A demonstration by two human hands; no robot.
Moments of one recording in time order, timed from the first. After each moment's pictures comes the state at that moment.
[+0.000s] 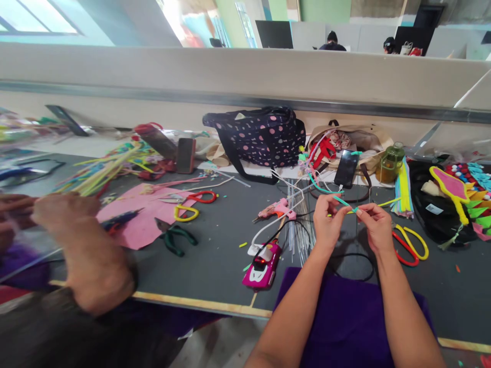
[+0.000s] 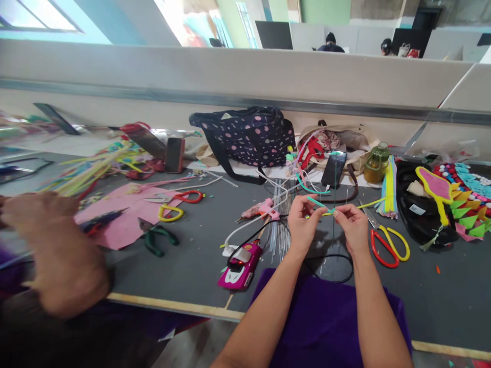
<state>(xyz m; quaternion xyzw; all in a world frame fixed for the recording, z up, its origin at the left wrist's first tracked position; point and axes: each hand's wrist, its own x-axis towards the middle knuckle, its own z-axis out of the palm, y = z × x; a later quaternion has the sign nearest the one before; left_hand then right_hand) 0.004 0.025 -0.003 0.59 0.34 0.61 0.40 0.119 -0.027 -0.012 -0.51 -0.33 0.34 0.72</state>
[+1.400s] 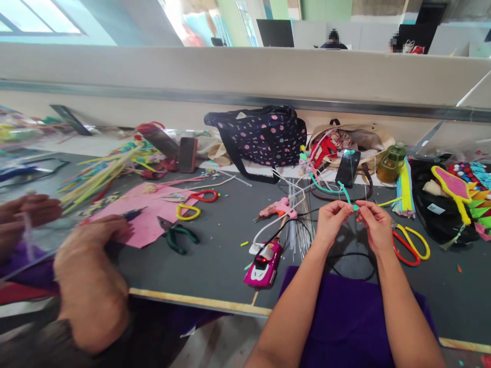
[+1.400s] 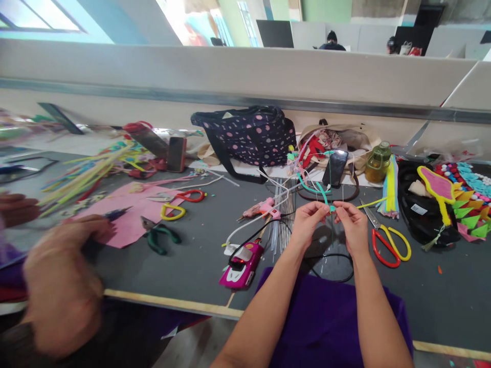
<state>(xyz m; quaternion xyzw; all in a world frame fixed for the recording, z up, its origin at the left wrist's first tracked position) 0.004 0.028 -0.002 0.50 0.31 0.47 0.66 0.117 -0.028 -0.011 -0.49 -0.35 0.36 0.71</state>
